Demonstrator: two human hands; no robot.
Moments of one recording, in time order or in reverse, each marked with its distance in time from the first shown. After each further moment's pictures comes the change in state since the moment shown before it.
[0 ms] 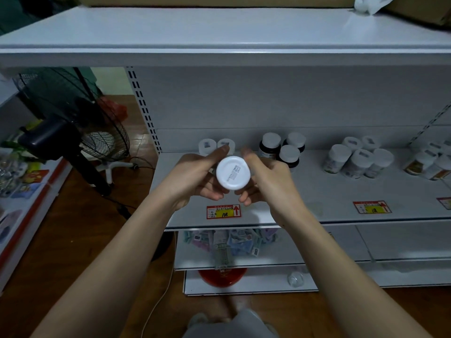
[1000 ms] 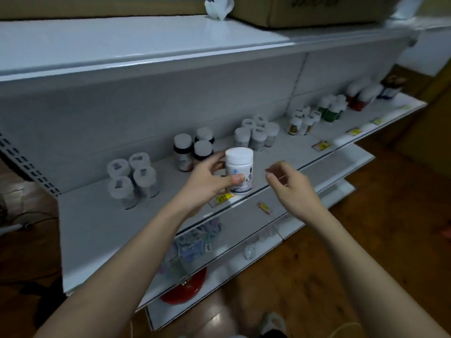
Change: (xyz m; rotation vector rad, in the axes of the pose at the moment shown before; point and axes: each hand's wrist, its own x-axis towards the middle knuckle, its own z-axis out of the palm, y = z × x) left_hand 0.038 -0.022 0.127 -0.081 -0.621 0.378; right_hand -0.077 0.049 -0.139 -0.799 0.584 -0.092
